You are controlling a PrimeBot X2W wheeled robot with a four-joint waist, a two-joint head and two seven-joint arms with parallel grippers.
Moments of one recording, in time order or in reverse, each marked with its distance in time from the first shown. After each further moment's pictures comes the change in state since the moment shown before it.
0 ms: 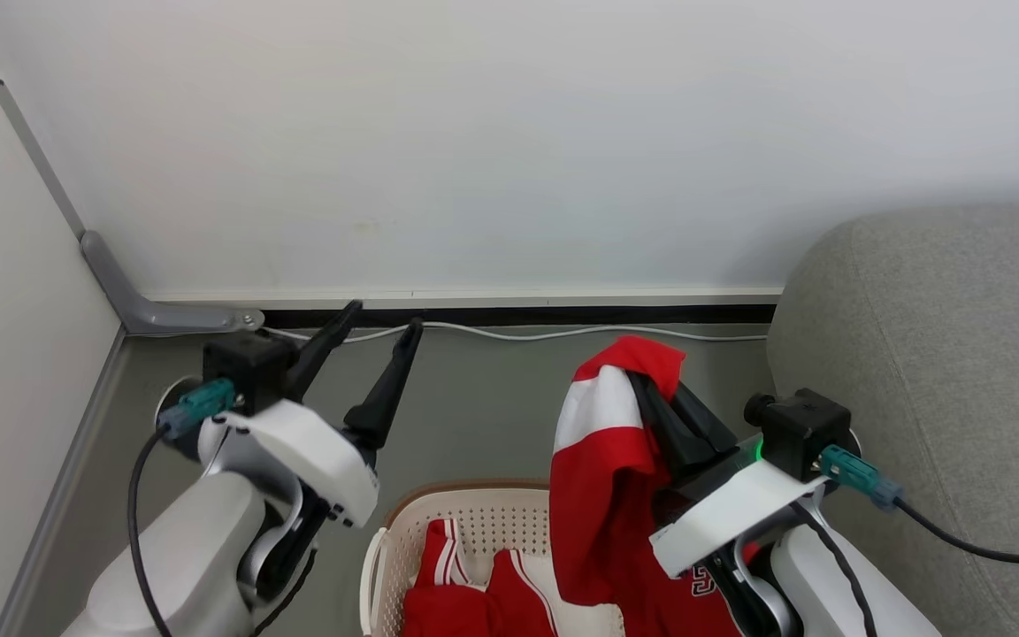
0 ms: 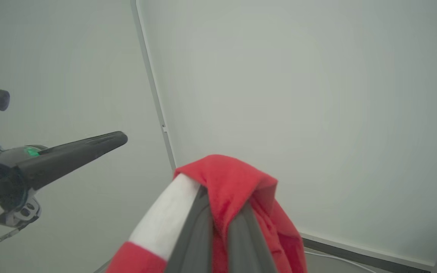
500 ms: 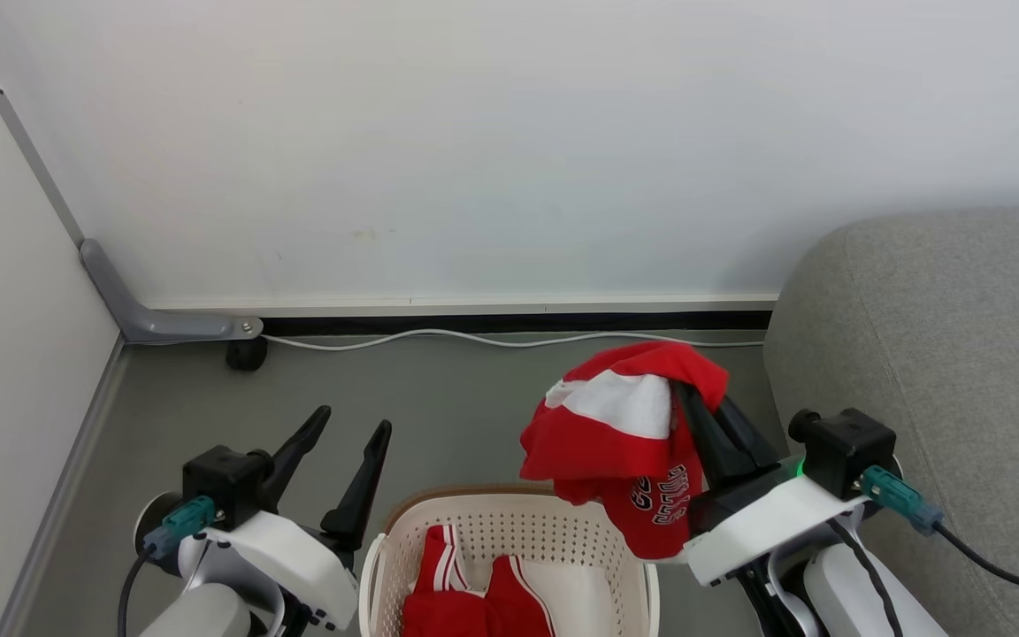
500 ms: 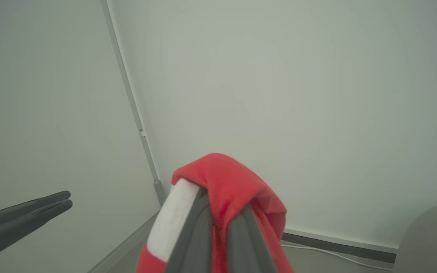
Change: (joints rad) left arm 0.243 0.053 0.044 -0.060 0.039 0.065 -0.060; right arm 0.076 0.002 -0.108 -0.033 -0.044 0.000 0.000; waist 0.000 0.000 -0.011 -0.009
